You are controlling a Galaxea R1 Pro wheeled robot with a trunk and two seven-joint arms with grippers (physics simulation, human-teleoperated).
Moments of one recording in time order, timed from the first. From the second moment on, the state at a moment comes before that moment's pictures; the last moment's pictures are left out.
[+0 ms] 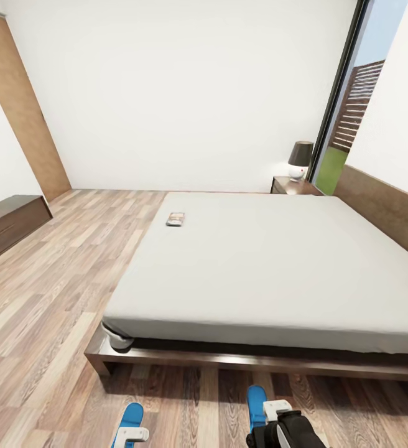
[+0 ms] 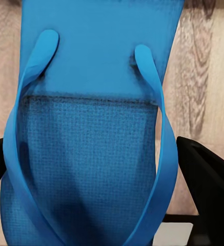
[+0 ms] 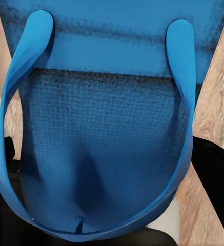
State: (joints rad) left arm -0.47 -0.07 0.93 -0.05 -0.96 -0.04 0.11; right arm -0.31 0.07 0.01 -0.72 0.09 0.67 0.12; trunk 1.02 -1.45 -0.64
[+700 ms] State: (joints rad) left arm -0.47 -0.07 0.93 -0.06 -0.96 -0.04 0.11; right arm -0.21 0.07 0.01 -0.91 0.09 0.77 0.20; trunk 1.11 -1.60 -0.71
